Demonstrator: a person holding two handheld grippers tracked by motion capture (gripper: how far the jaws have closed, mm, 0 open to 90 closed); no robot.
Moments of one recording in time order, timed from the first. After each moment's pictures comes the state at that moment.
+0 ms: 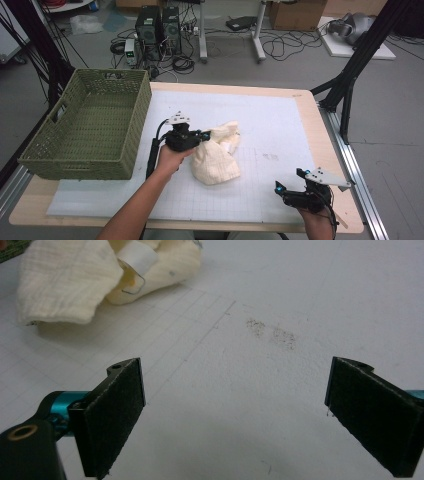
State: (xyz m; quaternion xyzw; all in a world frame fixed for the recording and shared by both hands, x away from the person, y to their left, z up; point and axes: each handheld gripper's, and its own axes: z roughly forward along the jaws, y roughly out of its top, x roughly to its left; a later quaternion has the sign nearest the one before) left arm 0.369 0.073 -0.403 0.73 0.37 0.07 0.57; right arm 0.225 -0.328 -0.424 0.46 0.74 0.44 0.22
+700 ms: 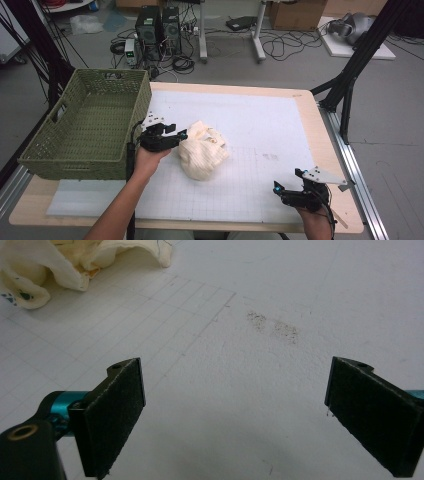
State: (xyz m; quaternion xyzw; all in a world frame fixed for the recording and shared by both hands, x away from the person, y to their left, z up) left arm 0.361 0.123 -0.395 0.72 0.42 0.17 0.53; right arm 0.229 -0.325 -0.427 0.46 0.74 0.43 0.22
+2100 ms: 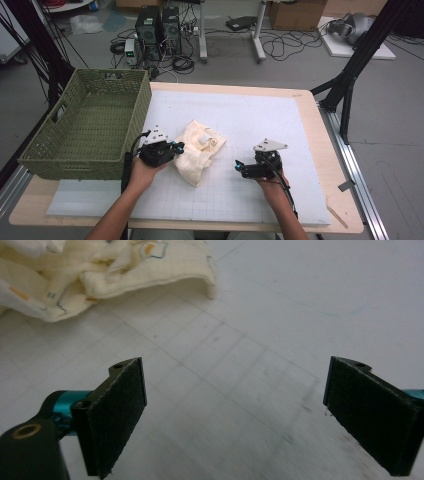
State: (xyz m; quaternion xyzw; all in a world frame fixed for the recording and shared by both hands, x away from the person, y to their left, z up) left arm 0.334 0.127 -0.419 0.78 0.35 0.16 0.49; right arm 0.319 -0.225 -0.434 0.40 0.80 0.40 0.20
